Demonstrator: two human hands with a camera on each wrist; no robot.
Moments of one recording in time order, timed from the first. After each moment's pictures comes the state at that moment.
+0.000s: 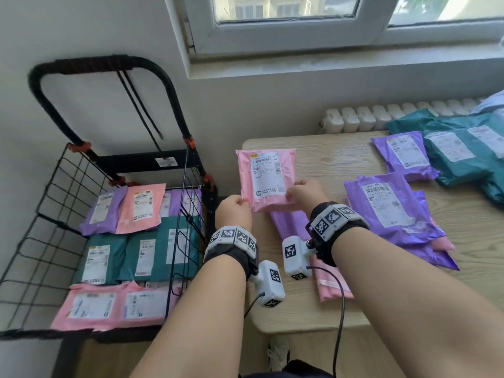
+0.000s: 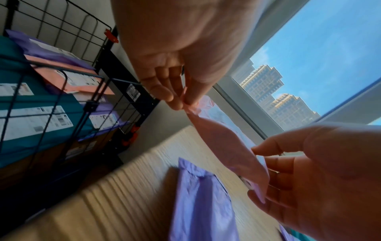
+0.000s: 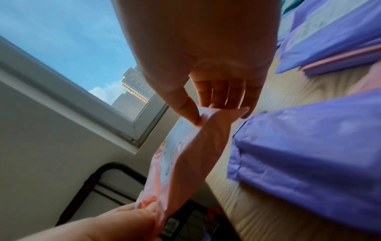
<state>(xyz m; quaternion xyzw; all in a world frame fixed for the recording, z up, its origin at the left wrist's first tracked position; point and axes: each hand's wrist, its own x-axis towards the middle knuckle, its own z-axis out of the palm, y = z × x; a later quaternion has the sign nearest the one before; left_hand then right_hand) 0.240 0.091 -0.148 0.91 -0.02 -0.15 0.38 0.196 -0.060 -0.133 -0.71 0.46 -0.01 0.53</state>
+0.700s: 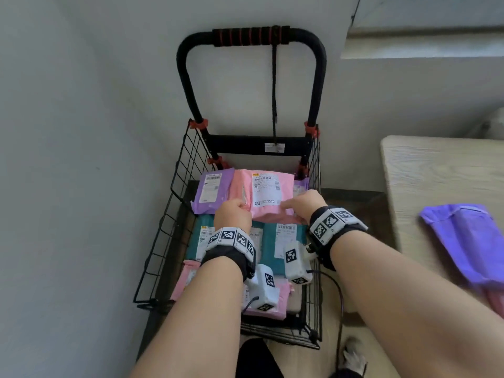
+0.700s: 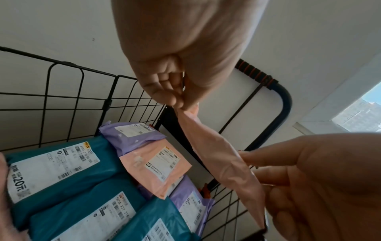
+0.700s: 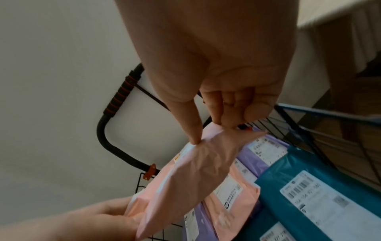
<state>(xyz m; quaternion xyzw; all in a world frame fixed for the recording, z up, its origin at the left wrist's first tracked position) 0.434 0.394 -0.168 0.93 0.05 -0.16 0.32 0.413 0.230 -0.180 -0.73 0.40 0.20 0.52</state>
